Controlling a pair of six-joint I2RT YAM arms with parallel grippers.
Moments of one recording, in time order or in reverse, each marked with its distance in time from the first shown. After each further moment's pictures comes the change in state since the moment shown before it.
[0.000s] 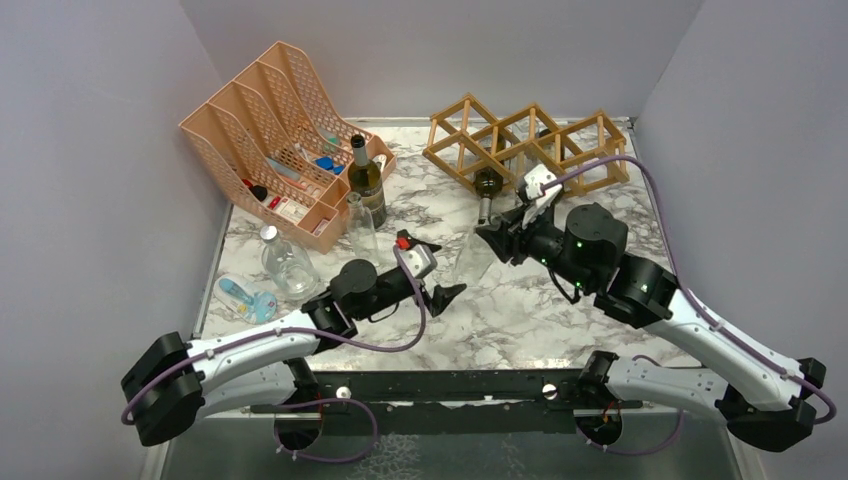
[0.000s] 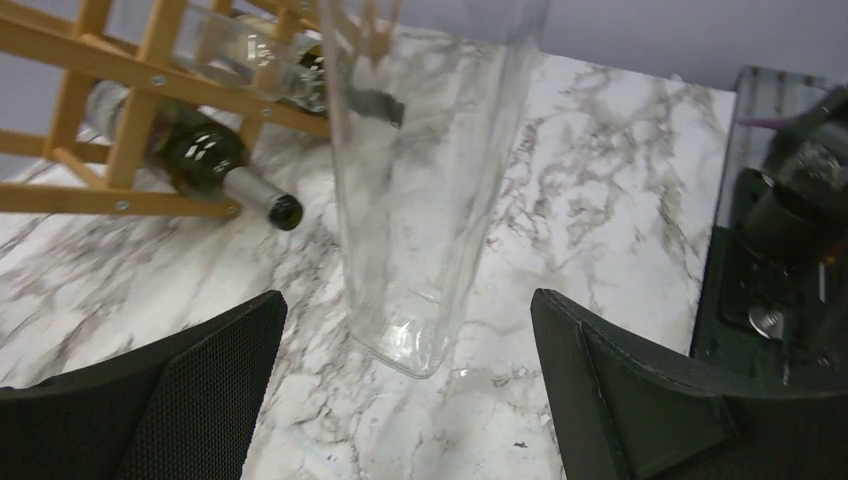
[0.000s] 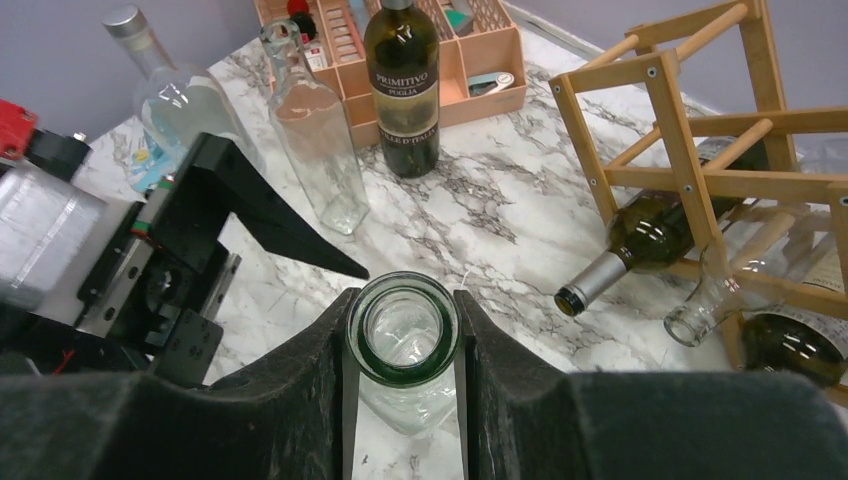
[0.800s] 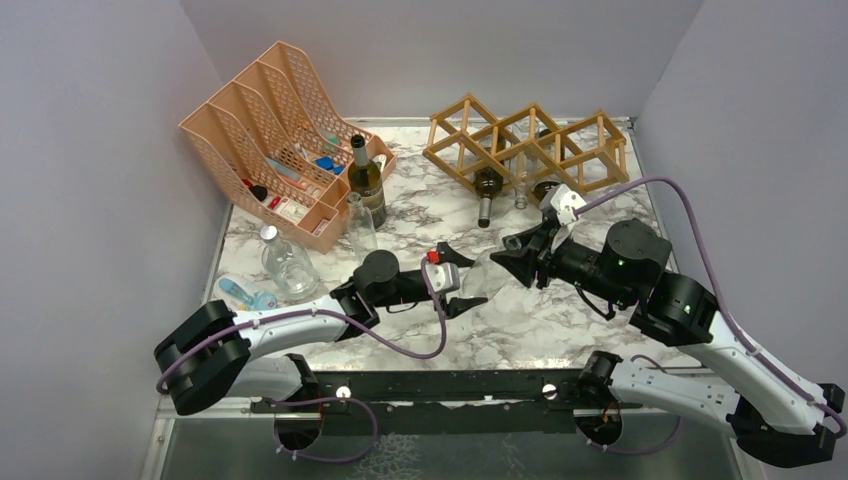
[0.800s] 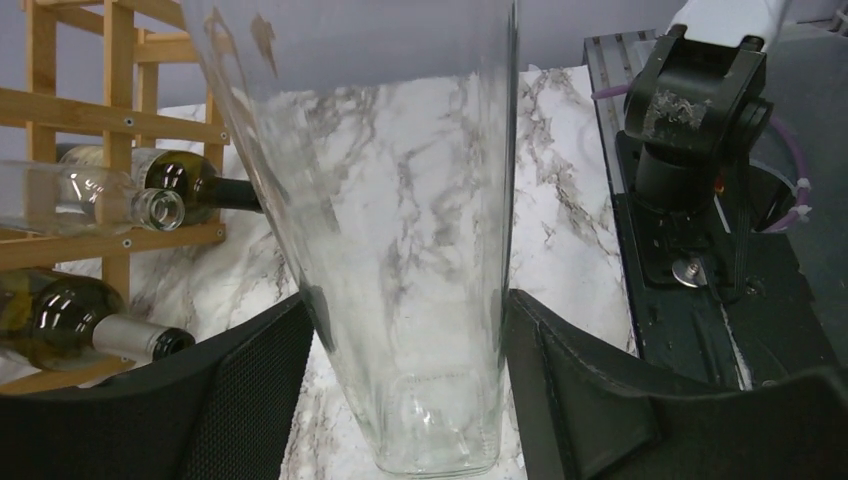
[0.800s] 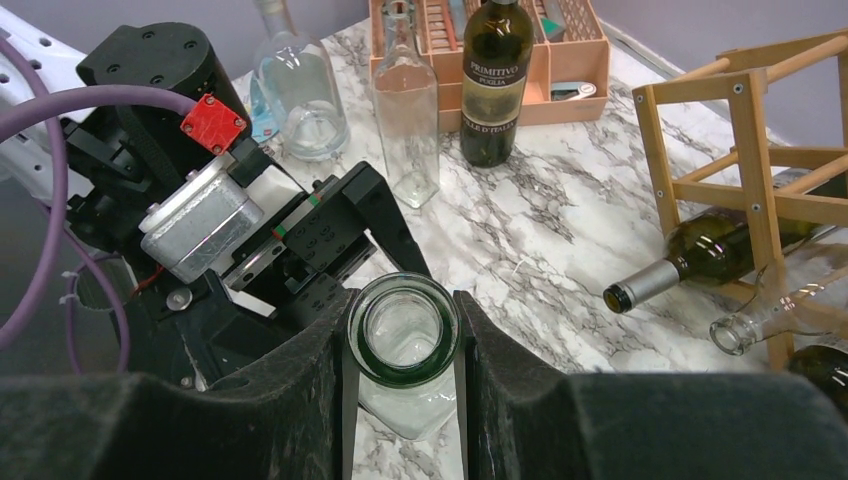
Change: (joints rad) left arm 0.000 0.270 0.070 0.226 0.389 0.141; right arm 0.000 -0.162 0.000 -0.138 -0.209 -0.030
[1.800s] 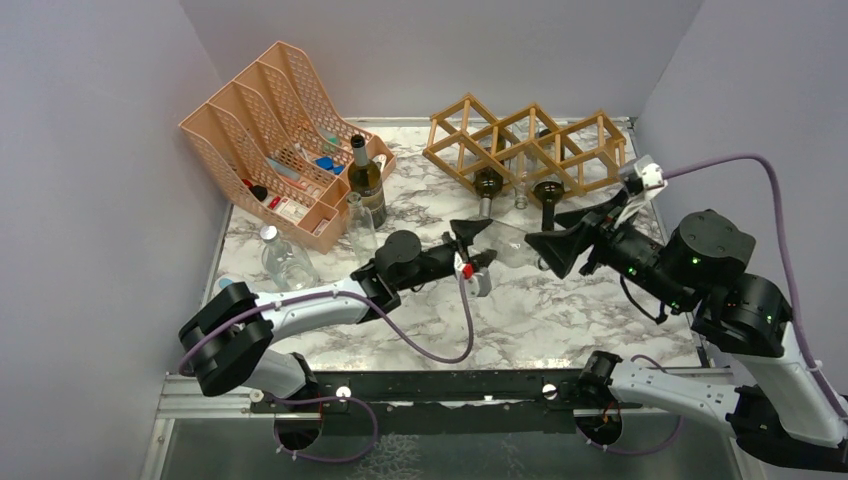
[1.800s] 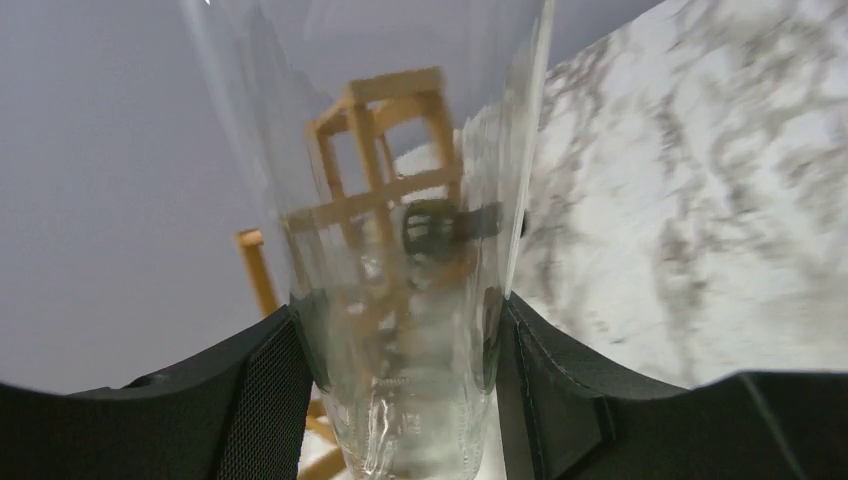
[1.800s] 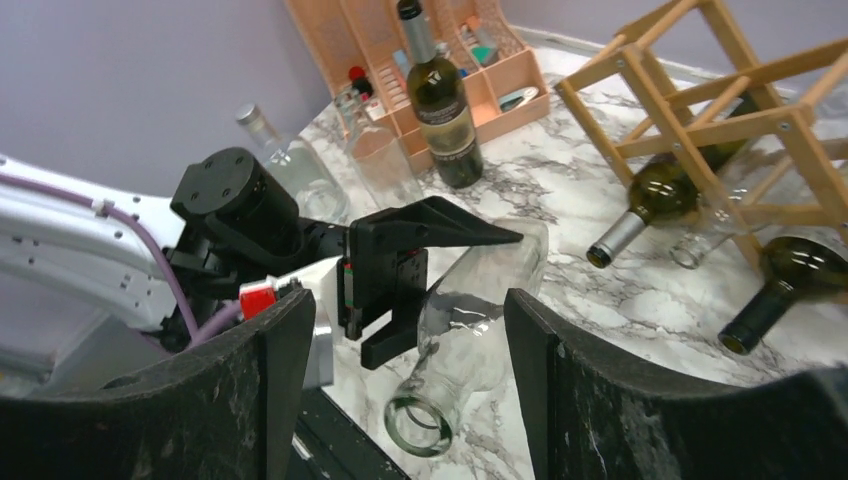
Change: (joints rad) left arm 0.000 0.134 0.175 -0.012 -0.143 0.565; right arm 0.000 0.014 0.292 -0.237 0.188 0.251
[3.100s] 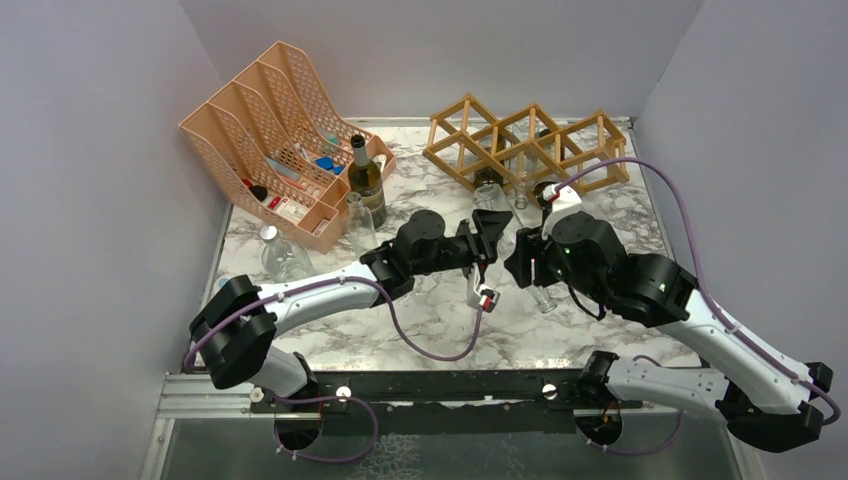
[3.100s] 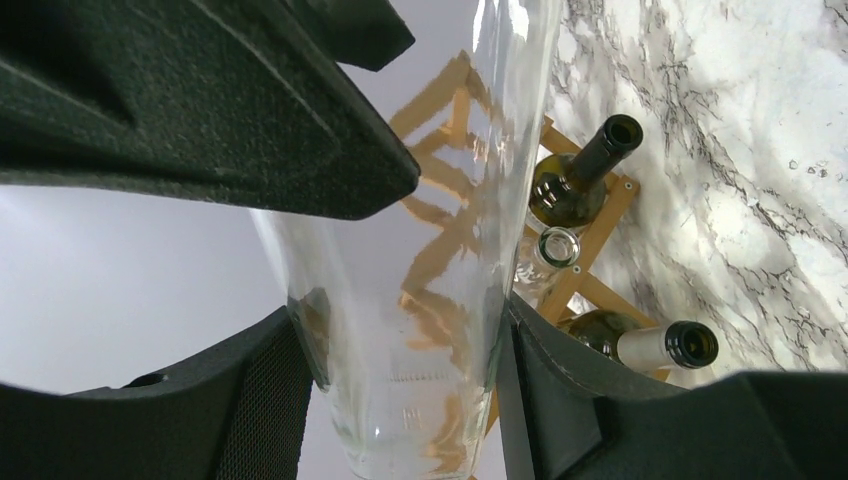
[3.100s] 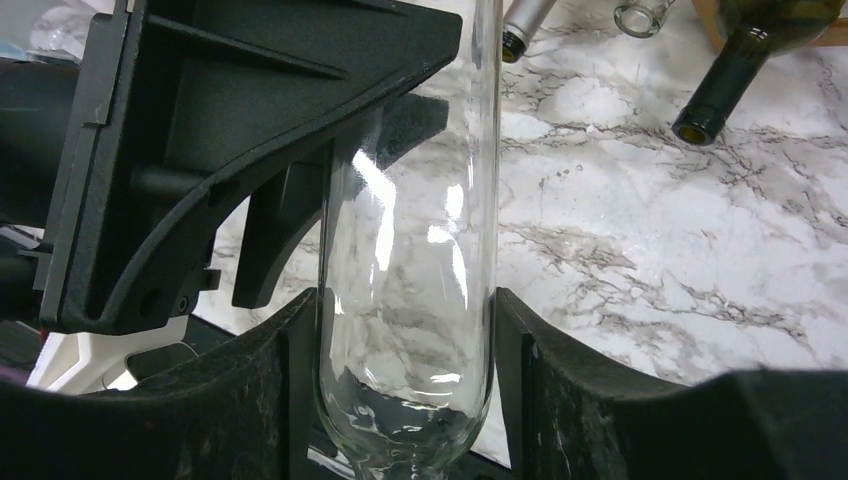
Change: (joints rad) left arm 0.000 0.076 0.214 -0.321 0.046 0.856; right arm 0.000 0.134 -0.199 -0.186 0.187 0.153
